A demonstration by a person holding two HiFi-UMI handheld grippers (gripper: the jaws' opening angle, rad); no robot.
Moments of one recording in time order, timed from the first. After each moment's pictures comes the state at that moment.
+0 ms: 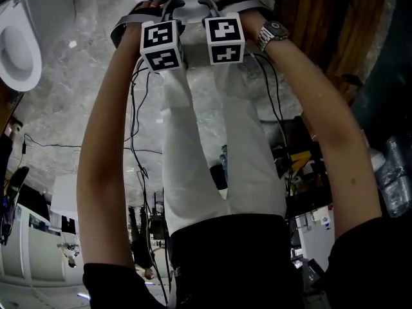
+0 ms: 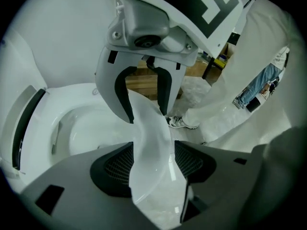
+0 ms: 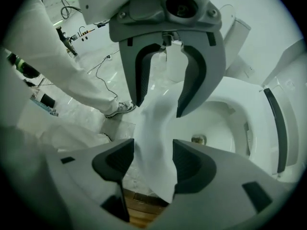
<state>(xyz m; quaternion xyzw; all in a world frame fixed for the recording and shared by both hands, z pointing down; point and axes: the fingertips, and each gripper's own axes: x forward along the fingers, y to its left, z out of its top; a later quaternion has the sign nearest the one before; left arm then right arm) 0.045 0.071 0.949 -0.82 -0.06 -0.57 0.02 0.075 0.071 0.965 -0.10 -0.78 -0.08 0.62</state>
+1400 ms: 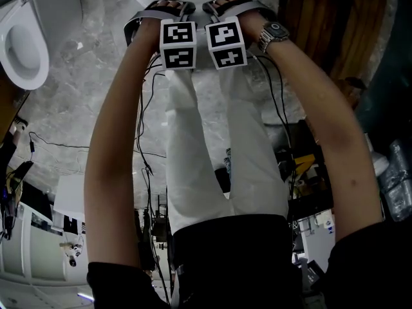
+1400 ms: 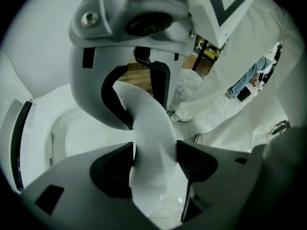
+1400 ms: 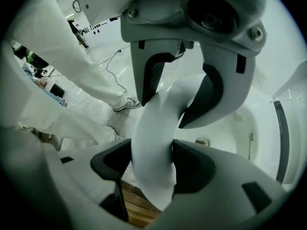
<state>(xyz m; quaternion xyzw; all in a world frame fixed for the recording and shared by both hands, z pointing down) 0.056 0.081 0.945 -0.79 -0.12 -0.60 0.05 0.080 0.084 0.956 -0.16 -0.75 -0.11 0.63</state>
